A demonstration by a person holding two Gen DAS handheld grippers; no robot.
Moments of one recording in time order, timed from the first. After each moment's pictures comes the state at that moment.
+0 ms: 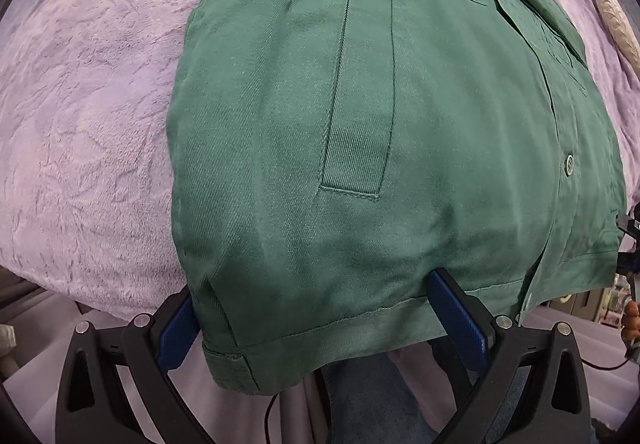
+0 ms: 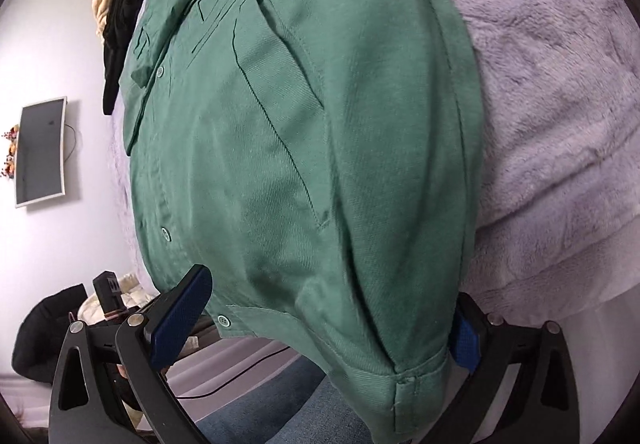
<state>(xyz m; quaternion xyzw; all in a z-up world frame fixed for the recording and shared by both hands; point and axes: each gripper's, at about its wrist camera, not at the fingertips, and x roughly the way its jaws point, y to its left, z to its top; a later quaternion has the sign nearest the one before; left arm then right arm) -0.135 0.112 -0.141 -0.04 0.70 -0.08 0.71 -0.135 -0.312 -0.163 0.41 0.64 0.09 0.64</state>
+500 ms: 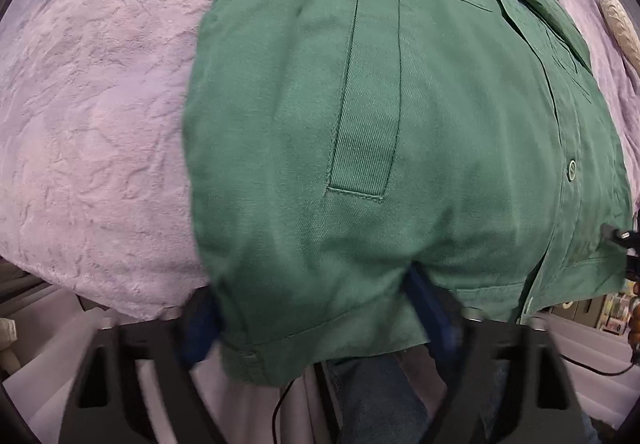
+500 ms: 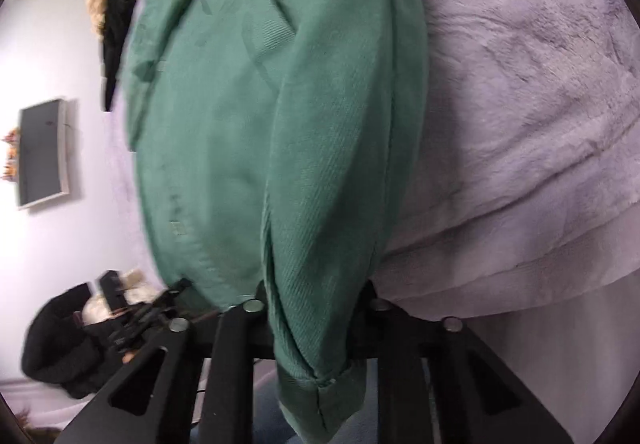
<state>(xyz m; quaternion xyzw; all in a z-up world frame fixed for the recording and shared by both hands) -0.131 0.107 -0.138 -0.04 0.70 -0.07 0.71 -0.136 -0.317 -0.143 0.45 0.63 0.13 0.62</state>
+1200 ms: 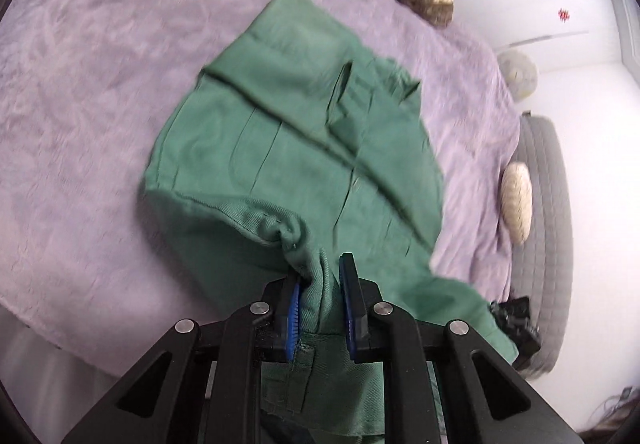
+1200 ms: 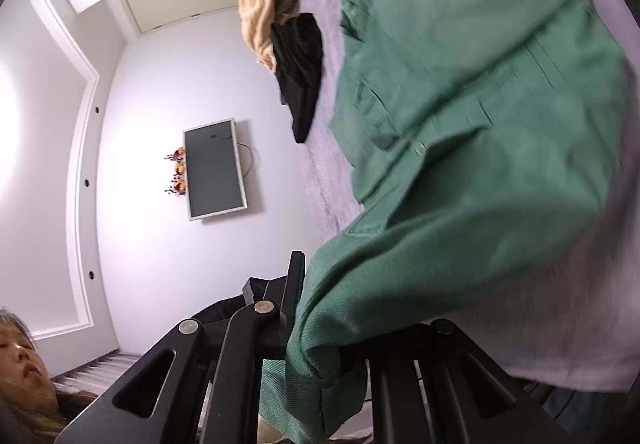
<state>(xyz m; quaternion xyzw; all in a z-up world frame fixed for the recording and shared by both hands) -0.023 0.133 -0.013 -0.36 0.56 -0.12 0.73 0.014 -0.330 -0.049 0.61 0.46 0.31 0.57</state>
